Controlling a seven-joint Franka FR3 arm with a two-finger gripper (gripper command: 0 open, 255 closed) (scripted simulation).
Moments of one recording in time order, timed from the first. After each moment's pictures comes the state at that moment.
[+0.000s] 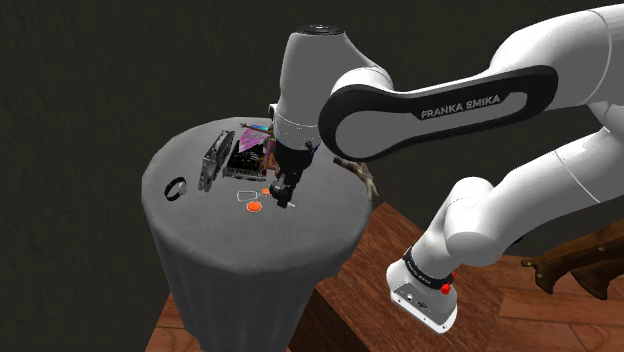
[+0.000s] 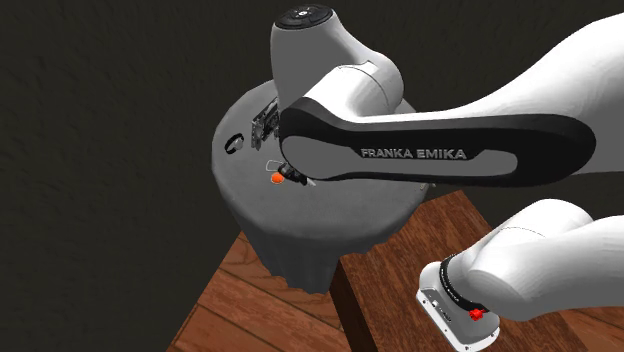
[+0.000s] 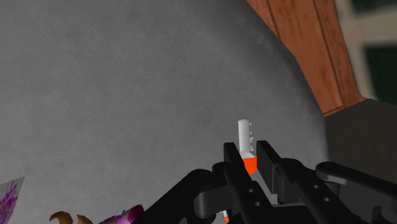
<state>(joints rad) 0.28 -0.40 0.44 -2.40 0.19 2.04 0.18</state>
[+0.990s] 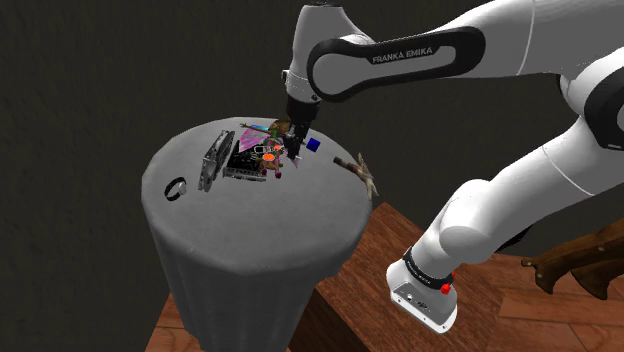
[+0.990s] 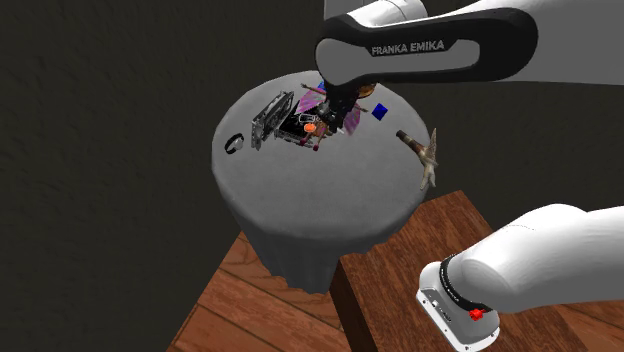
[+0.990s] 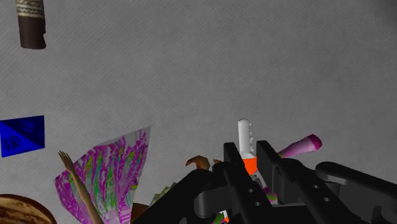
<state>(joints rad) 0.14 -0.28 0.24 -2.29 0.08 2.02 -0.10</state>
